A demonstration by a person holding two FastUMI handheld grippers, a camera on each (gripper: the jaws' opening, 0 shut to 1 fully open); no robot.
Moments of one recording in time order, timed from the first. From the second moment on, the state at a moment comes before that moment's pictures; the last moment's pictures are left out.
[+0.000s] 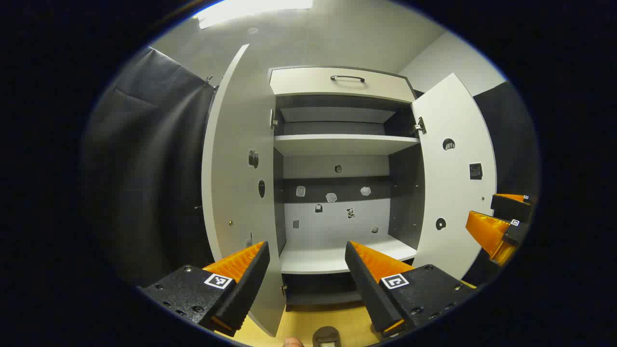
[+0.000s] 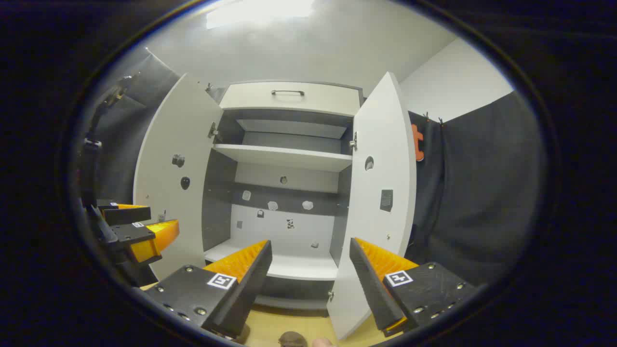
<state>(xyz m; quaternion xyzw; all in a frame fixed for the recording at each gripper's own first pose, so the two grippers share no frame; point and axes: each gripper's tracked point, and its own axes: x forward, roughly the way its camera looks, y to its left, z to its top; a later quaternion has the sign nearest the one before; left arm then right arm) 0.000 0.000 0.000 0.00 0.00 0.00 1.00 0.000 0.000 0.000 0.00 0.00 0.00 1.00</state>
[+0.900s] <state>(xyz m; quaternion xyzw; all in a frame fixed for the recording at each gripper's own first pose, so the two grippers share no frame) 0.006 0.009 -0.004 0.00 0.01 0.02 1.00 0.014 0.008 -0.027 0.02 0.02 0.02 1.00</state>
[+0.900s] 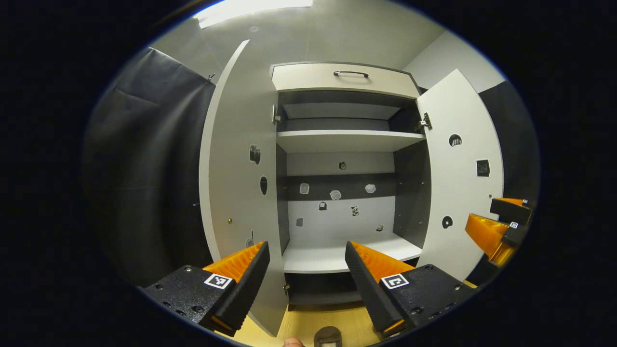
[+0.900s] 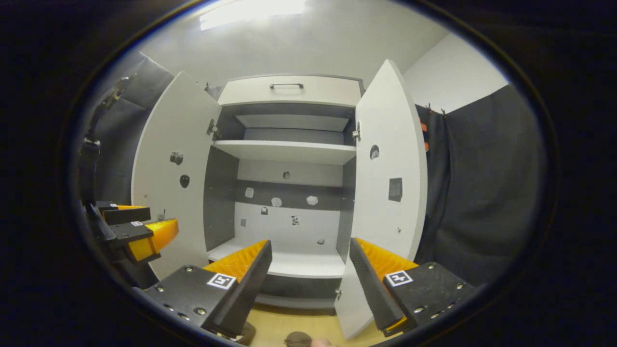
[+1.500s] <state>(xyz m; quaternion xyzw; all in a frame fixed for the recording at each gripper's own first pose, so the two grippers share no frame) -0.001 0.024 -0.004 0.00 0.01 0.03 1.00 -0.025 0.038 -0.237 0.01 0.20 0.06 0.98</state>
